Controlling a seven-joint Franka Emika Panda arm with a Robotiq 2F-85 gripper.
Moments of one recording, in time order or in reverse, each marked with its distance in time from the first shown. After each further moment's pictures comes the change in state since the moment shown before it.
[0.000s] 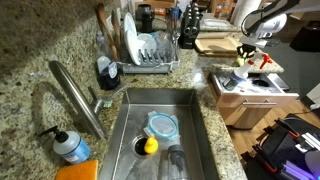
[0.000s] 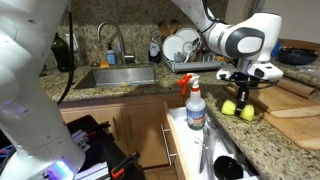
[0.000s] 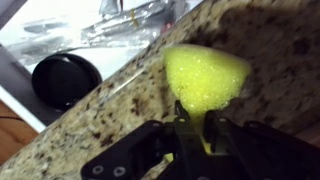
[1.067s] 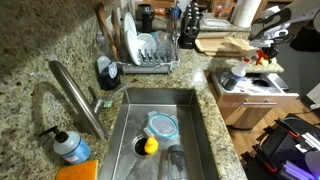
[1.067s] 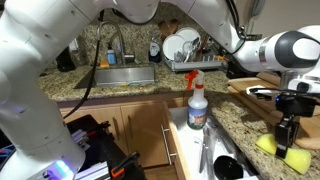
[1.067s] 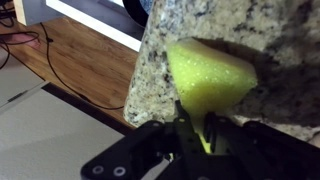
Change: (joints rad) arm -0.075 0.281 -0.189 0.373 -0.214 -0.355 0.467
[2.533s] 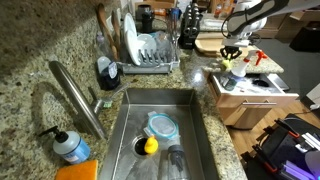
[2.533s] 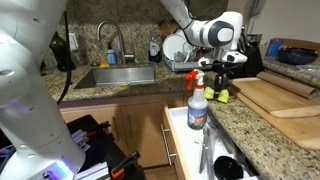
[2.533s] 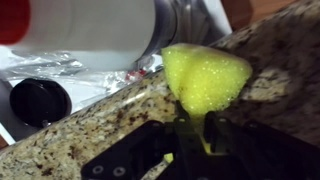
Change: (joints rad) arm 0.200 -0.284 0.279 -0.327 0.081 0.265 -0.361
